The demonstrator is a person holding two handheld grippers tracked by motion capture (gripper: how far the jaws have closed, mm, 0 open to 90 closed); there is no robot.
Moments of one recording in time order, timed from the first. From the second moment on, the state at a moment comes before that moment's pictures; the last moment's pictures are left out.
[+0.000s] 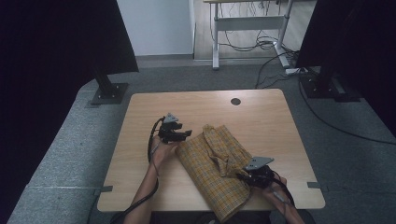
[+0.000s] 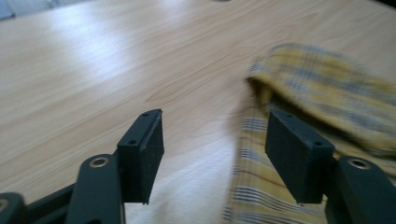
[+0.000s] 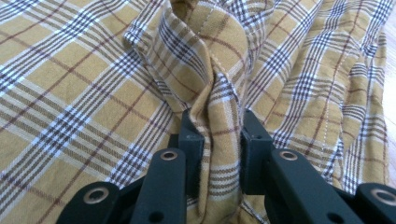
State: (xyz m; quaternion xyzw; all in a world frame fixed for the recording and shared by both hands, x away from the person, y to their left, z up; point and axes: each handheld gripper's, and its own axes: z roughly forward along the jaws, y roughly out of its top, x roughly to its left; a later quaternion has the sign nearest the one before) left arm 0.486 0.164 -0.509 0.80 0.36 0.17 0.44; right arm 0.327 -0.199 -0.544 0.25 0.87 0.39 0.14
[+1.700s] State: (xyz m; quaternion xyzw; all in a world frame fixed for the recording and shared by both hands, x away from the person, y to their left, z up) left arm 0.373 0.095 -0.551 0.88 0.26 0.12 0.38; right arm 0.336 -0.150 -0.538 0.27 0.86 0.34 0.26
